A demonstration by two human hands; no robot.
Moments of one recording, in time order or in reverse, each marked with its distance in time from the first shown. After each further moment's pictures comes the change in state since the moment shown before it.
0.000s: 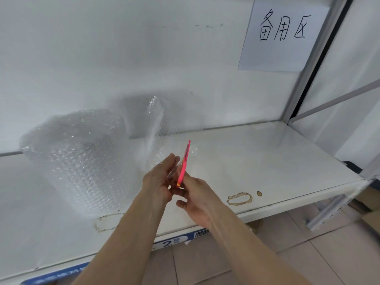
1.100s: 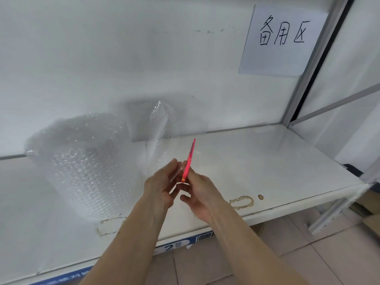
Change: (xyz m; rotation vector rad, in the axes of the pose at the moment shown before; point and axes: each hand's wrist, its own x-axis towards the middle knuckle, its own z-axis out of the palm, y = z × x) left_hand -0.008 0.001 -0.002 -0.016 -0.006 -0.019; right_hand 0.004 -0.013 0.001 0.046 0.058 -0.029
